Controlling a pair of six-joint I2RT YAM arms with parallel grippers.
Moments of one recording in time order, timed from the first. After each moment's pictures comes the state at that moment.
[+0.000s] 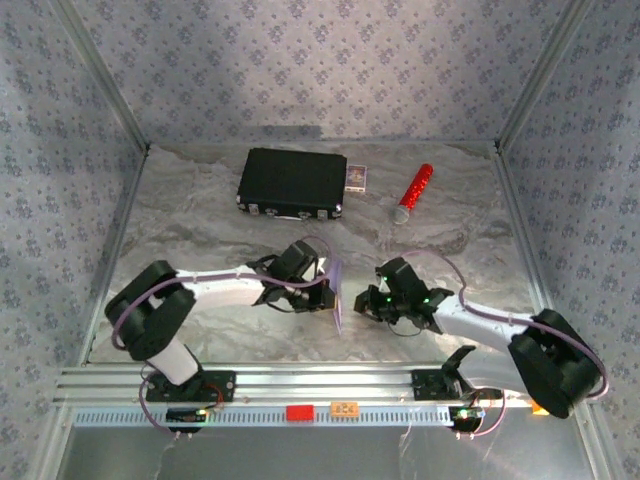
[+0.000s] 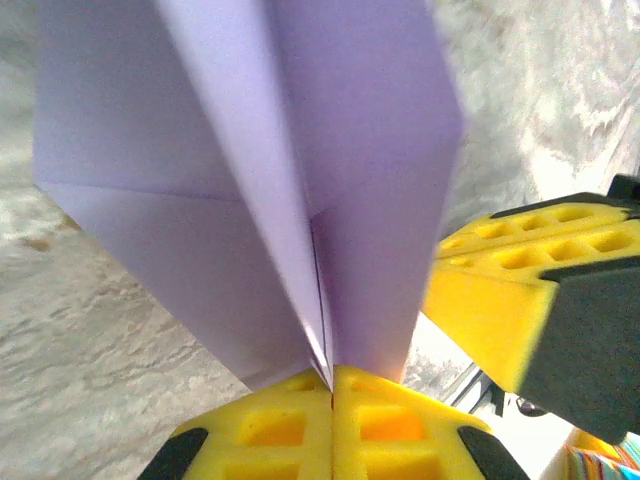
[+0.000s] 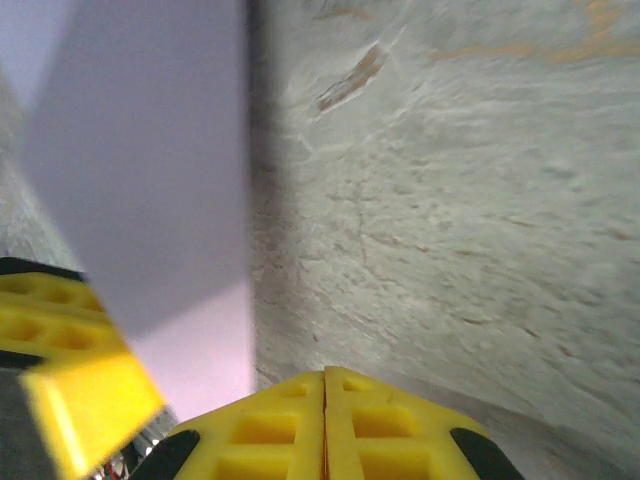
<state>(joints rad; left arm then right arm) -0.89 1.58 0.79 -0.15 0.43 -0.89 0.68 1.17 0.38 -0.08 -0.34 1.00</state>
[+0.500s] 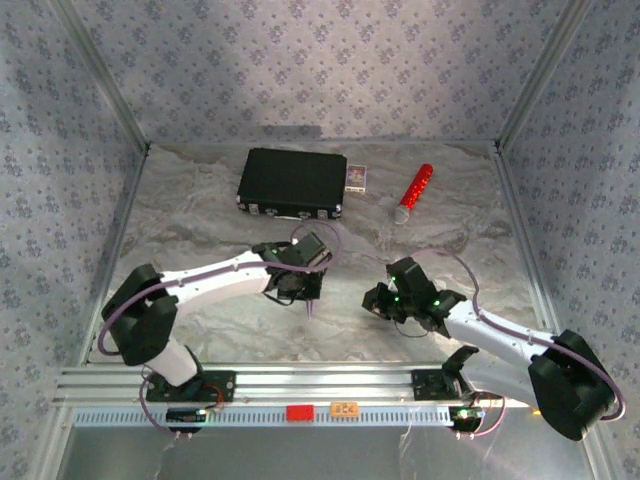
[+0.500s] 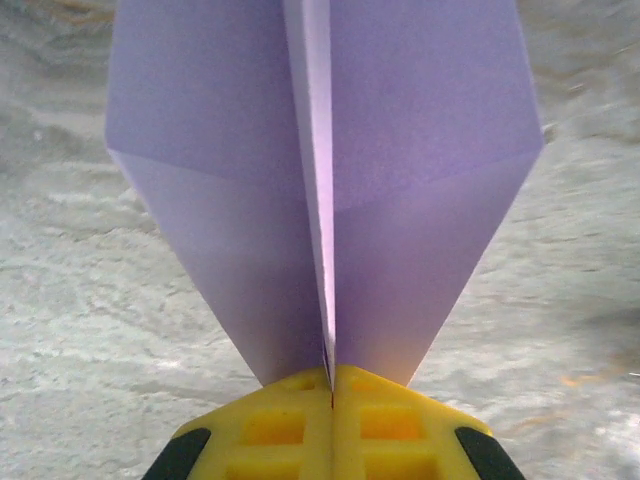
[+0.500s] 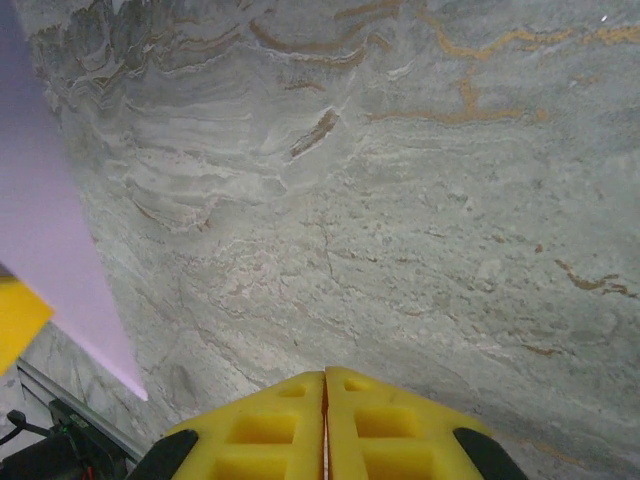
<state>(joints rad) -0.96 1.59 1.06 -0.72 -0.05 -0.82 0.66 1.05 0.38 -0.18 -0.27 1.00</state>
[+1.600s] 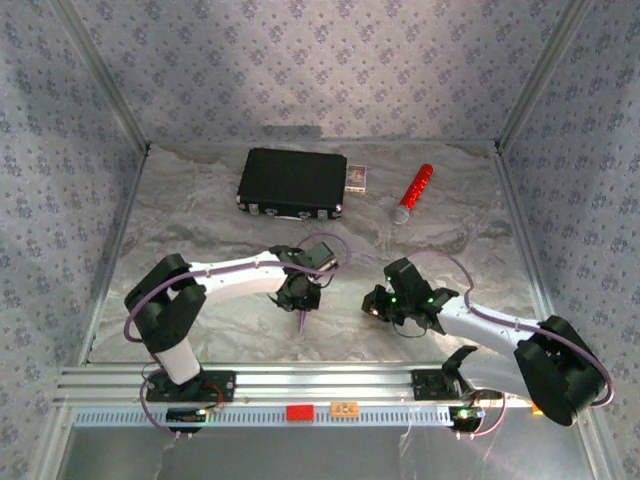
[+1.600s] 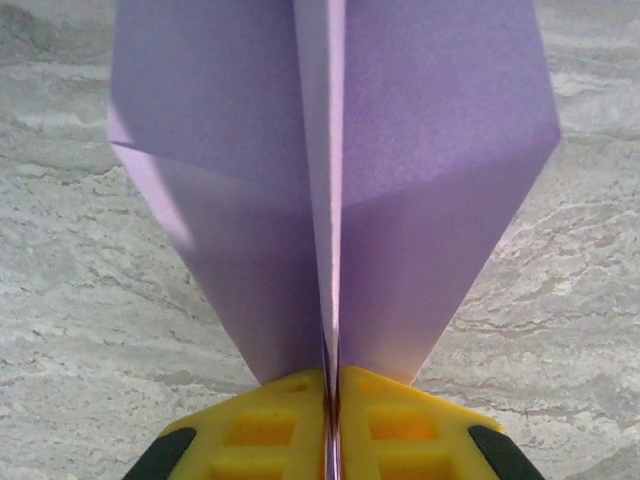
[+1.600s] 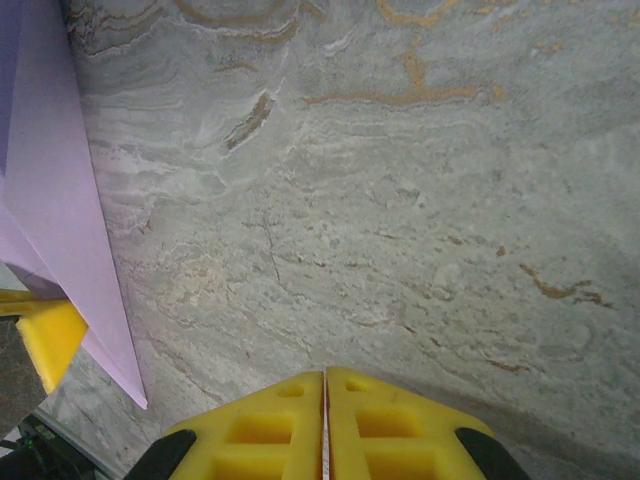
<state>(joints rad) -0.98 1.70 1.07 -0.78 -0.04 -0.79 0.66 1.15 0.38 -0.15 -0.28 1.00</state>
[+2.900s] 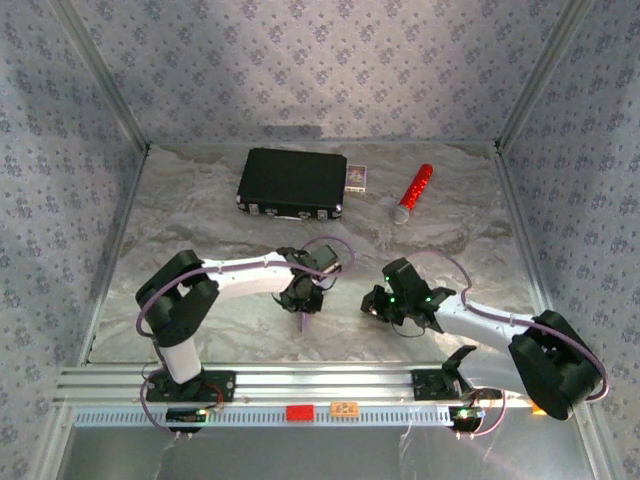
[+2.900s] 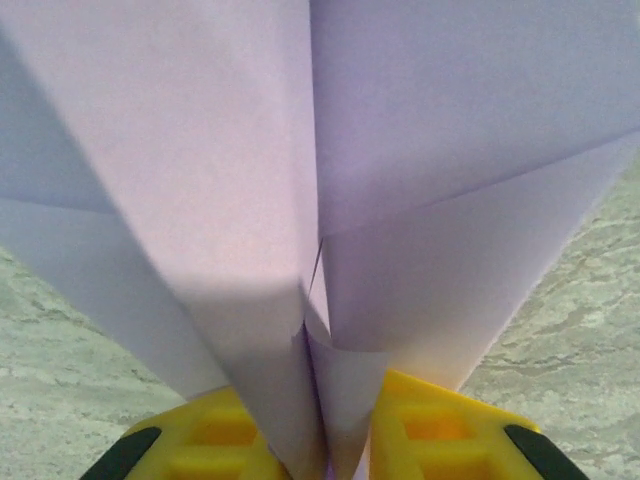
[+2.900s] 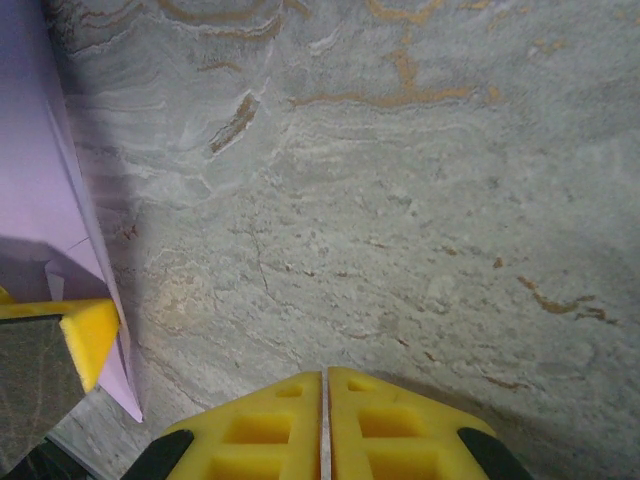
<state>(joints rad) -0.99 1.77 1.08 -0.76 -0.04 -0.79 0.66 1.18 0.38 -0.13 -0.28 1.00</state>
